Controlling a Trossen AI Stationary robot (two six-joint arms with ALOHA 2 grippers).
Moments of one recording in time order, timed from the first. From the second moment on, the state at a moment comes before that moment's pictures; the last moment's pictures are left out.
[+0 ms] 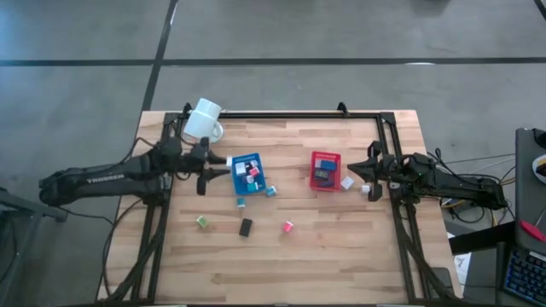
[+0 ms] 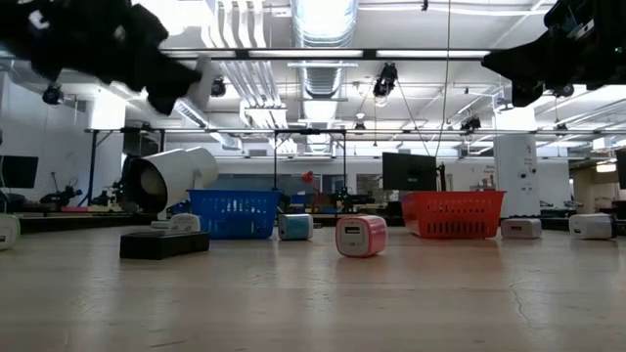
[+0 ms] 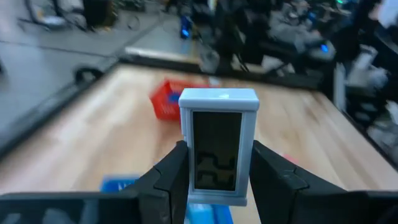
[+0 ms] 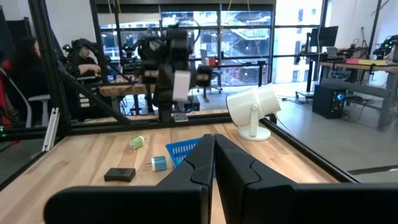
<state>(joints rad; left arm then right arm) 0.33 0.66 0.34 0.07 0.29 -0.04 -0.15 0.11 0.11 0.09 -0.02 0.07</state>
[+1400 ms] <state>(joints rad) 0.21 2.32 1.67 0.08 0.38 0.10 -0.15 0.11 0.11 0.17 -0.03 0.00</state>
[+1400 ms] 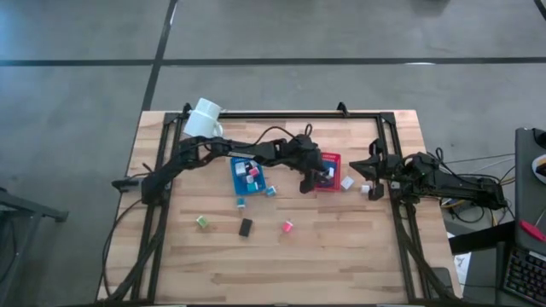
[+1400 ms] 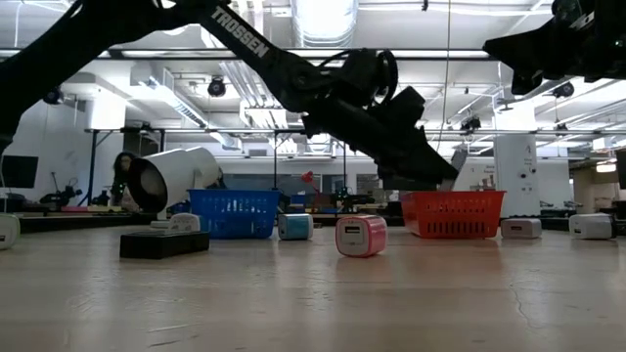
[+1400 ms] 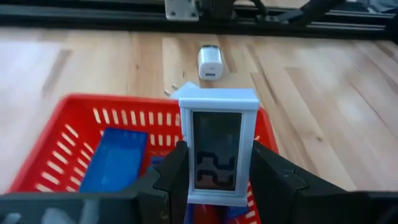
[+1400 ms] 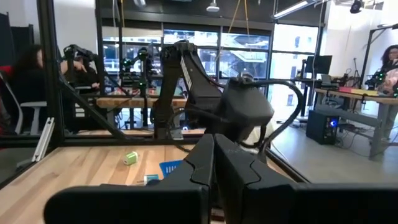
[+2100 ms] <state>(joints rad) 0.21 2.24 1.67 -0.05 0.38 0.07 -0.15 0.11 0.11 0.17 -0.03 0.00</state>
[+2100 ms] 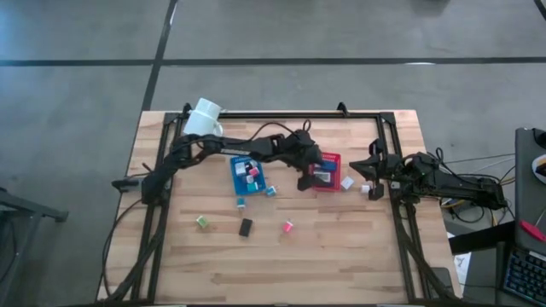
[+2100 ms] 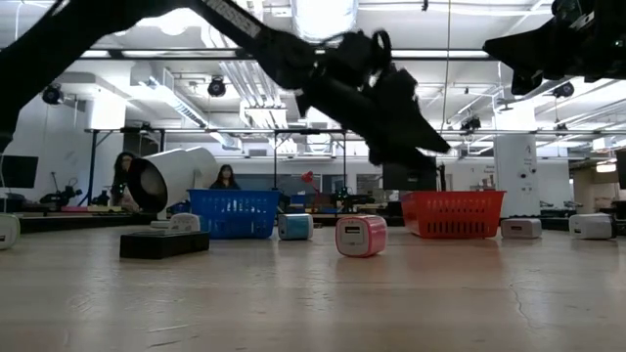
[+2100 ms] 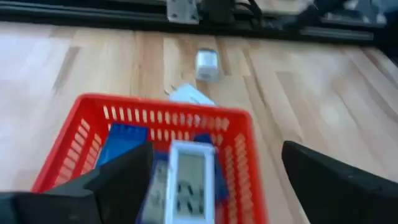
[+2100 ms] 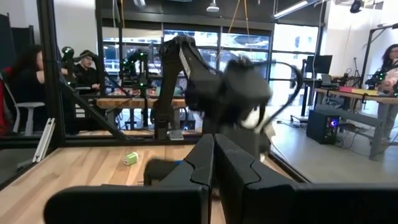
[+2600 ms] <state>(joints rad) 0.15 1.39 1.12 -0.01 0.10 0.28 -0.15 0.11 0.11 0.16 -0.03 0.00</state>
